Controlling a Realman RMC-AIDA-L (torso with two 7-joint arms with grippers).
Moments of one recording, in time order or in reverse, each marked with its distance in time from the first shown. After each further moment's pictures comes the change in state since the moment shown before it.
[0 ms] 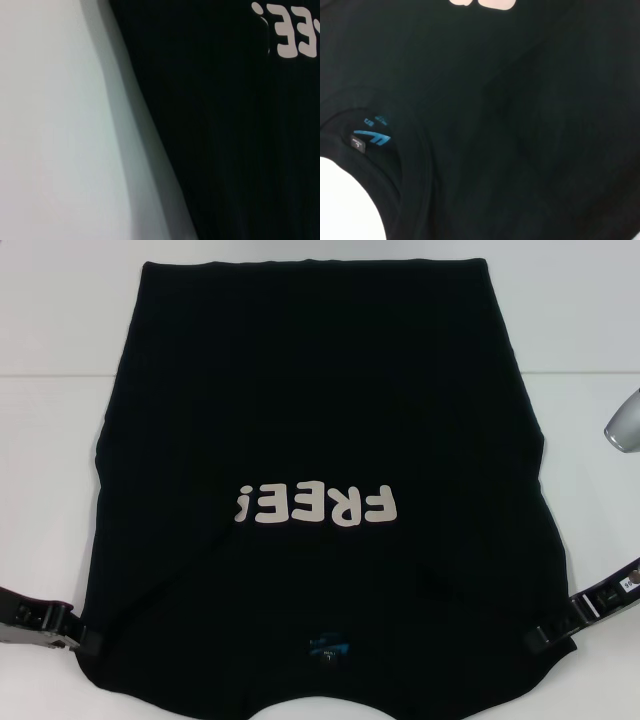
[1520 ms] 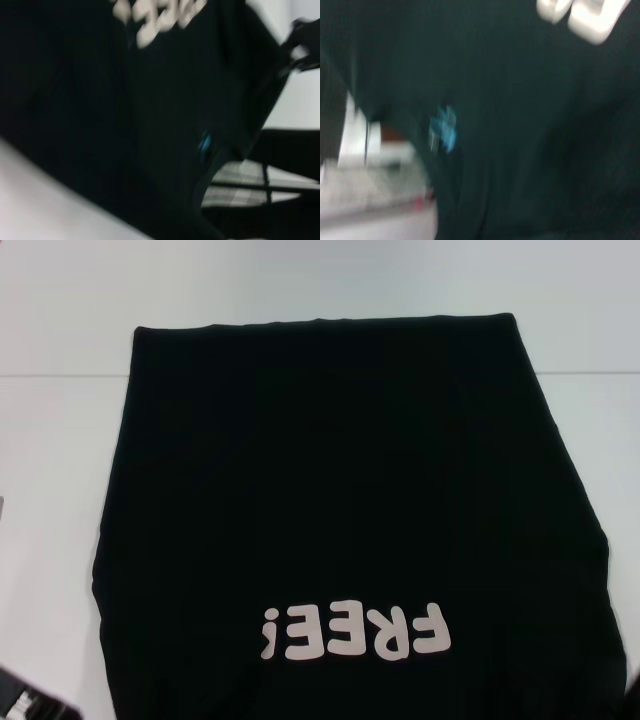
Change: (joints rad) left arm -0.057 0.048 0.007 -0.210 -0.041 0.403 0.201; right arm -0.022 -0.042 -0.042 0.012 0.012 -0.321 -0.225
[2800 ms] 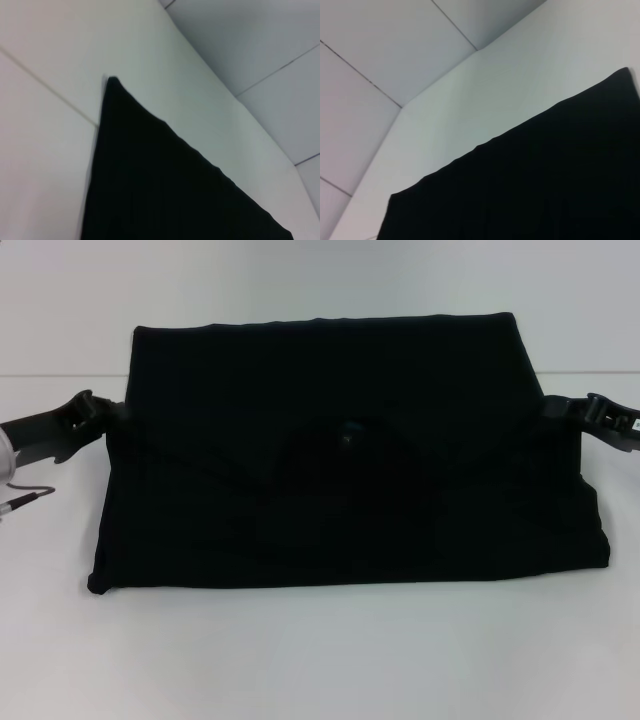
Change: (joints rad) left arm -0.049 -0.114 -0.450 -0.056 -0.349 -0.997 -0.040; right arm -0.077 0.013 0.395 0.261 0.669 0.881 -0.089
